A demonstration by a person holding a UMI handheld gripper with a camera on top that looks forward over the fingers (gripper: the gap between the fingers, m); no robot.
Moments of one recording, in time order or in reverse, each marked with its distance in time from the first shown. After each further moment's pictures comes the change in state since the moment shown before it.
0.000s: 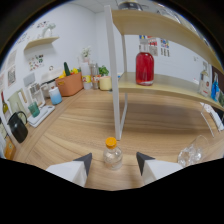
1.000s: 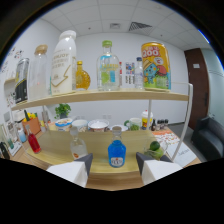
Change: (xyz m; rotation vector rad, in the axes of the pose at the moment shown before) arm 0.322 -0.165 -0.096 0.315 0.248 0.069
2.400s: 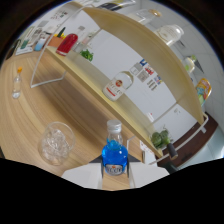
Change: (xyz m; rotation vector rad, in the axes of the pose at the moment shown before) arm 0.014 0.119 -0.025 -0.185 0.098 -0.798
